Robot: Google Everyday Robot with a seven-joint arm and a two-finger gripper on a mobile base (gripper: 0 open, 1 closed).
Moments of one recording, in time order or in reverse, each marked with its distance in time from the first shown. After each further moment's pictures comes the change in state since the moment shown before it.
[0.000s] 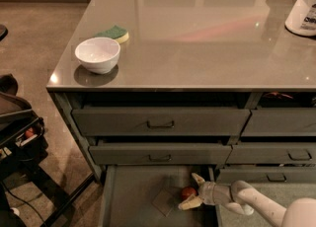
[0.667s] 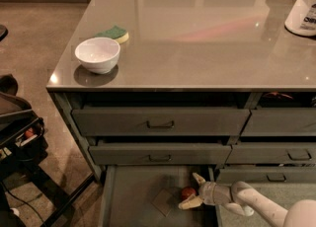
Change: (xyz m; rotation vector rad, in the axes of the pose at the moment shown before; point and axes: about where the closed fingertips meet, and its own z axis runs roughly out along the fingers) arm 0.001 -0.005 0.002 0.020 -0.003 0.000
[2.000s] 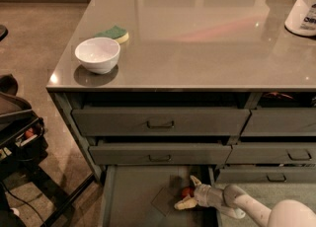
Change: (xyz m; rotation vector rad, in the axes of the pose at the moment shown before) arm 0.043 -0.019 0.036 0.061 0.022 0.025
